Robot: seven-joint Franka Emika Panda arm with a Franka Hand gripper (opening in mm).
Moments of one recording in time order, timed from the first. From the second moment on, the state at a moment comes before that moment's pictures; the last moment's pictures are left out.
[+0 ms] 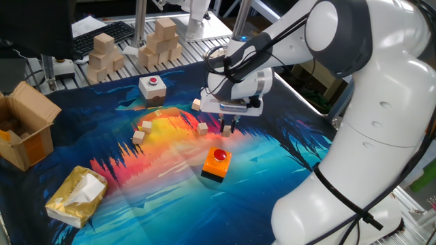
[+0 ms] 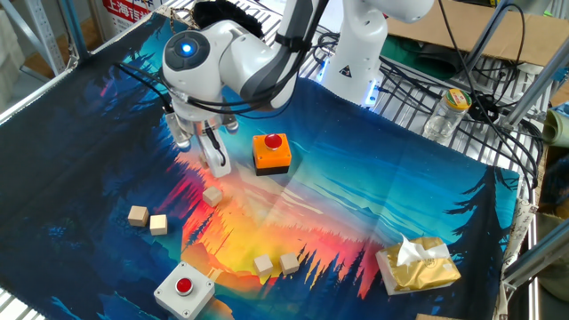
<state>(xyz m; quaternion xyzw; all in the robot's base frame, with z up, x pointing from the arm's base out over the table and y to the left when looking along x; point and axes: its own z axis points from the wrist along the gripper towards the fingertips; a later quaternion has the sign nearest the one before) 0.457 -0.146 0.098 -0.28 -0.96 0.04 0.07</state>
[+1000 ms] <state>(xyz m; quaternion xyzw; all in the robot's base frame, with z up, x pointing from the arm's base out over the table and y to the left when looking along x) 0.465 -0.142 0.105 -0.46 -0.89 0.05 0.07</state>
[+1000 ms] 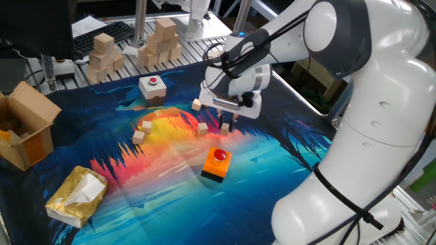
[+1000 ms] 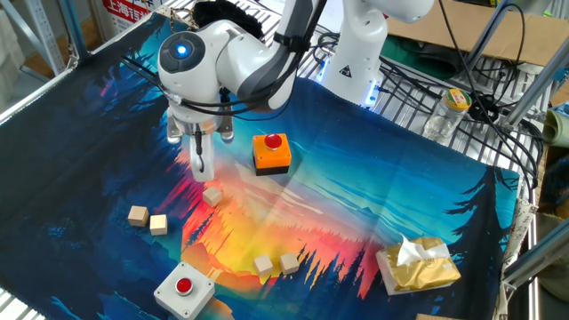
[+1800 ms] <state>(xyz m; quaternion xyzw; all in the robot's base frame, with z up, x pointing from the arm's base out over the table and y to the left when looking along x) 0.486 -0.140 0.103 -0.59 -0.81 0.04 0.06</state>
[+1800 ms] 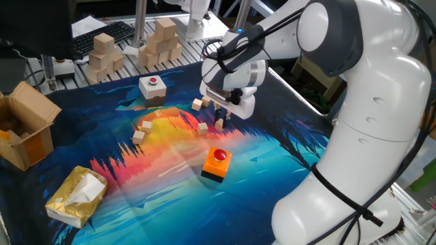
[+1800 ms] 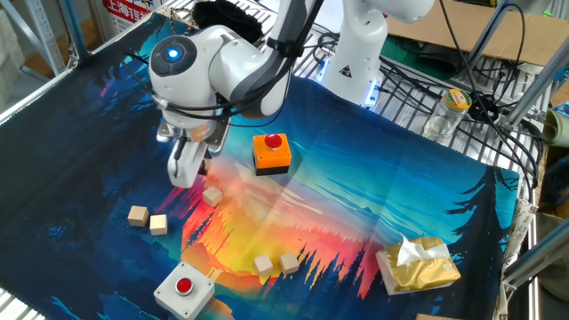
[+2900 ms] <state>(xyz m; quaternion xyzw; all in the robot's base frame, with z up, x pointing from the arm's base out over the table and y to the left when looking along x) 0.515 -0.139 0.097 -0.75 -0.66 0.02 0.05</state>
